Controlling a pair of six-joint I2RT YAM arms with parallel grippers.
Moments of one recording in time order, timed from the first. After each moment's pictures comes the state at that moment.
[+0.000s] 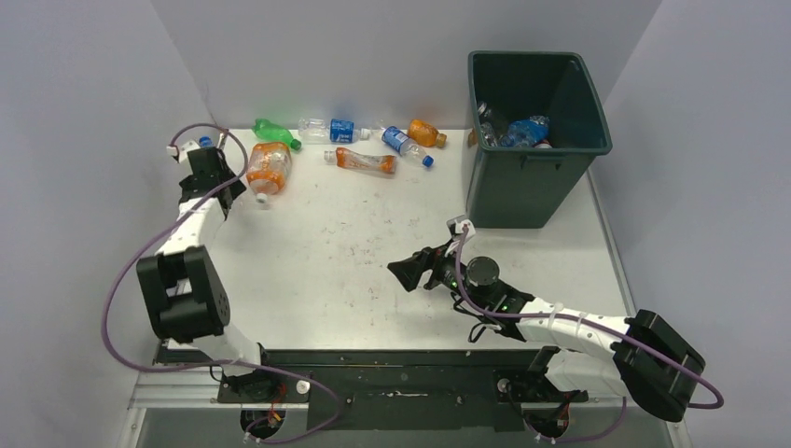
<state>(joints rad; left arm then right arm) 0.22 1.74 1.21 -0.21 -0.28 -0.43 0.88 1.15 0.39 0.65 0.02 0.59</state>
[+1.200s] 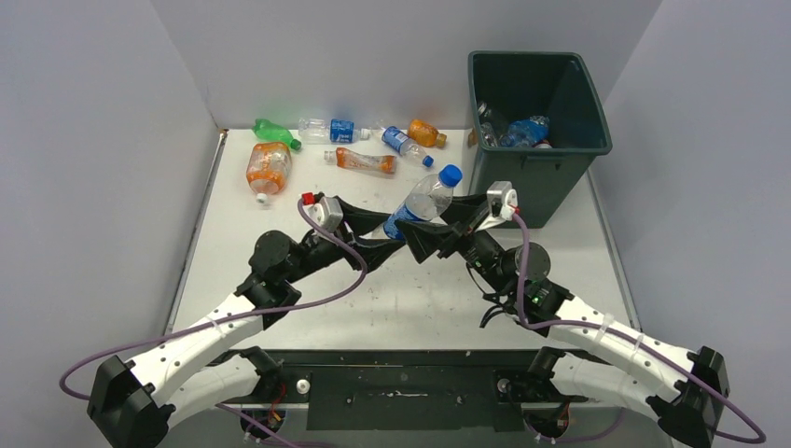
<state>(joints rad) -0.72 0.94 0.64 0.59 0.43 -0.30 0.91 0.88 0.68 0.57 0.07 0.35</state>
